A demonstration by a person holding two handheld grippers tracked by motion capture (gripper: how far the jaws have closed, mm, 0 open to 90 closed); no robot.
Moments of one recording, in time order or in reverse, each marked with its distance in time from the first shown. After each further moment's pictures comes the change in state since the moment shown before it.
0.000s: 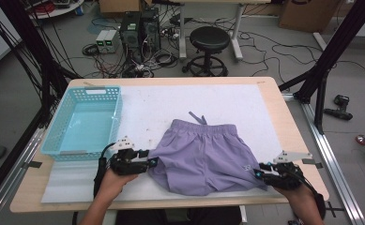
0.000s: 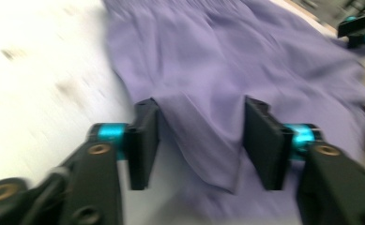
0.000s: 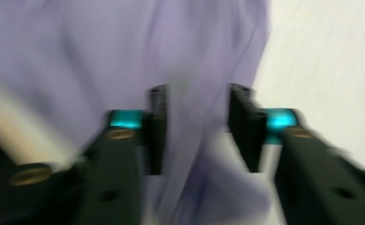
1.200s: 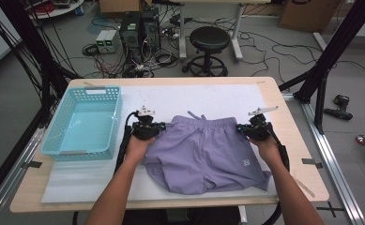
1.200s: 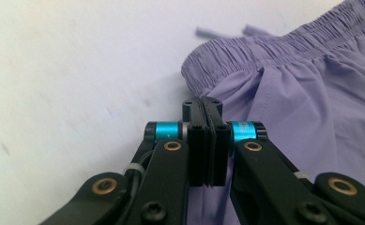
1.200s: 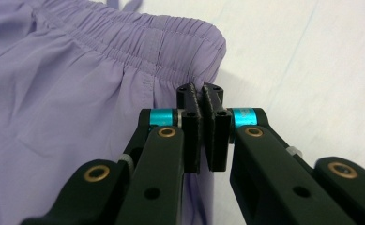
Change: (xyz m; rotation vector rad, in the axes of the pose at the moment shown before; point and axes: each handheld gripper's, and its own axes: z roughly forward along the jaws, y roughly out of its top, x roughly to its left) left arm 0.041 0.074 0.078 0.025 0.217 0.034; right arm -0.057 0.113 0.091 -0.030 -0.056 0.073
